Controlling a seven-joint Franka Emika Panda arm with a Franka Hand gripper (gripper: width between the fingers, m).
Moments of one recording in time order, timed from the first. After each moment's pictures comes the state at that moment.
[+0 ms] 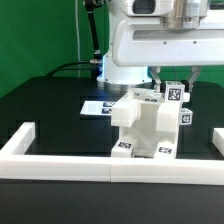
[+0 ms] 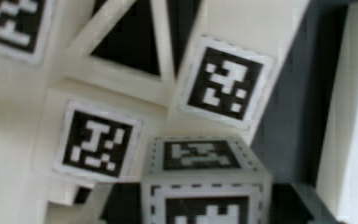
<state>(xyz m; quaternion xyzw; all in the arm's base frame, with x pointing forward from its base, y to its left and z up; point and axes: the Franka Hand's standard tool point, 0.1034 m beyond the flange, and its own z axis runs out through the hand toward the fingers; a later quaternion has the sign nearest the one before) 0.576 0.045 0.115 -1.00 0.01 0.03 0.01</state>
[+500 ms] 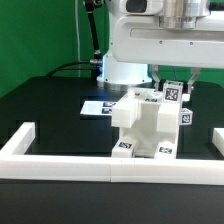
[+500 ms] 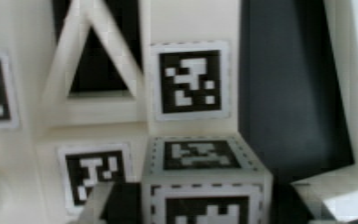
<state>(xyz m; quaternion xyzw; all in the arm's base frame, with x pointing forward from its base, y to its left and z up) 0.576 0.046 0.115 -0.98 0.18 0.03 0.01</state>
